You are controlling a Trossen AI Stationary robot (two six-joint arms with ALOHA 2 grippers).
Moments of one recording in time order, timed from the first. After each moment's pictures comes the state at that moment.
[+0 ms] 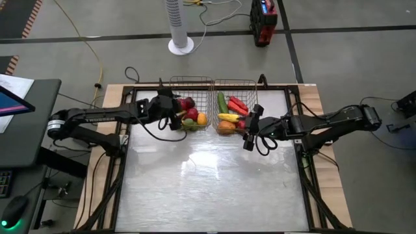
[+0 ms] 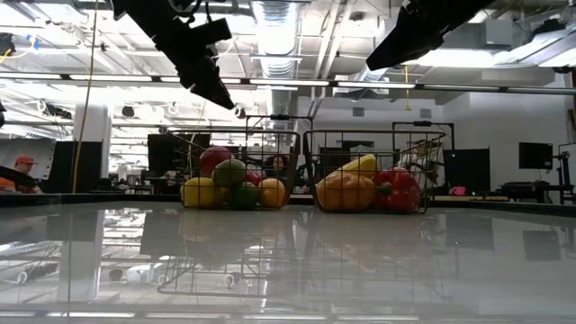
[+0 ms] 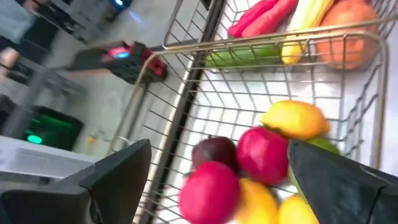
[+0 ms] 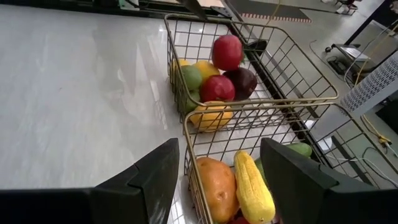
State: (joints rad) left arm 0.26 1.21 0.90 -0.33 -0.44 0.36; right arm 0.11 1.12 0.85 -0.27 0.50 -0.01
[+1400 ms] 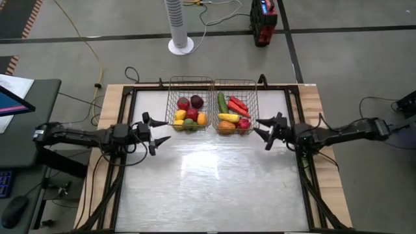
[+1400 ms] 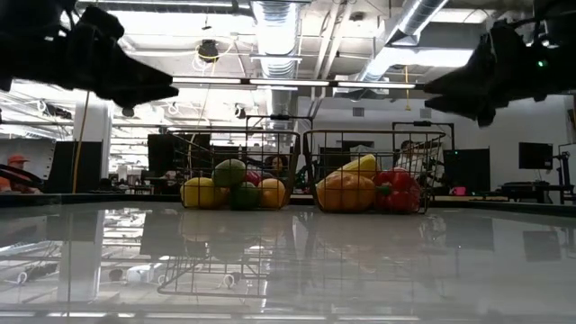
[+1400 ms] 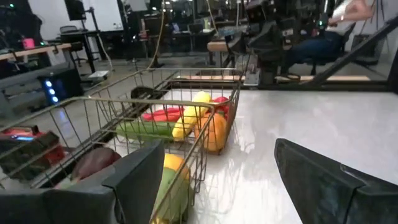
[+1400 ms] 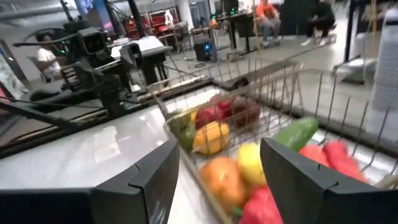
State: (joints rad) left arm 0.00 0.46 0.10 0.30 -0.27 0.04; right arm 0.06 0.48 0.10 0.35 0.49 0.23
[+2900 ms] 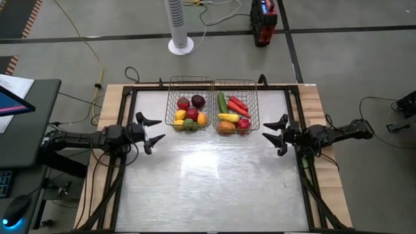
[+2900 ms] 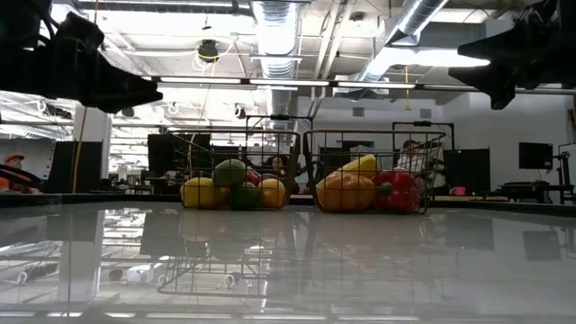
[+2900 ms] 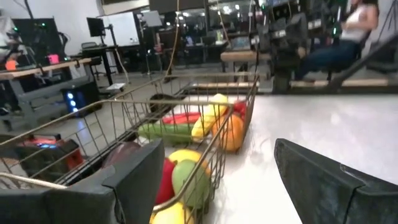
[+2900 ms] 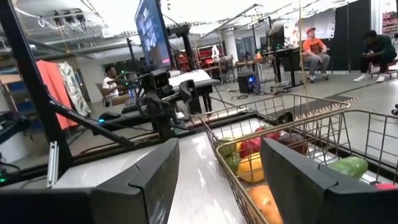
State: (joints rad) left arm 0.00 0.13 0.01 0.12 -0.33 0.08; right arm 0.25 0.07 0.05 0.17 0.50 0.13
